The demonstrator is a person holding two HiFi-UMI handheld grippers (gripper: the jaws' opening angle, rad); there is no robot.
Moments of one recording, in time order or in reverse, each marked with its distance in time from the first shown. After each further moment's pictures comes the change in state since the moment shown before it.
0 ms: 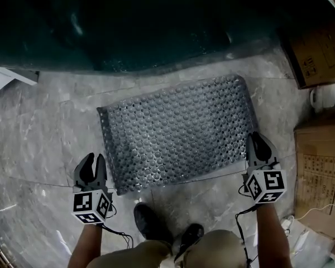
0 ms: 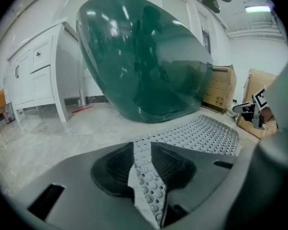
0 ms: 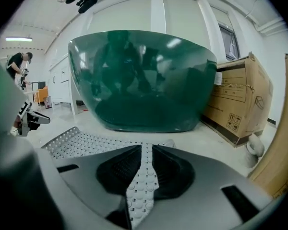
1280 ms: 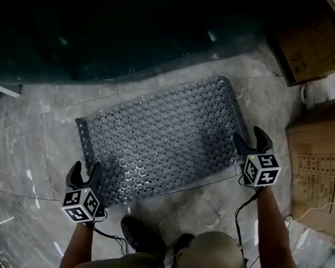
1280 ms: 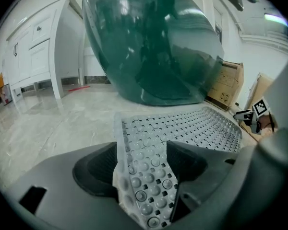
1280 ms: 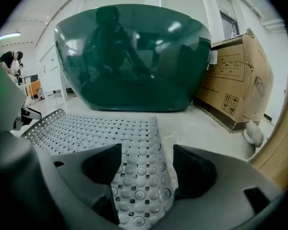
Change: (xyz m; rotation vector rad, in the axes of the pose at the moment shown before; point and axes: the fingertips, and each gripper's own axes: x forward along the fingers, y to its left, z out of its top) left arm 0.056 -0.009 -0.059 -0.104 0.139 -0.033; right arm 0.048 -0.077 -0.073 -0.001 0.163 -0.046
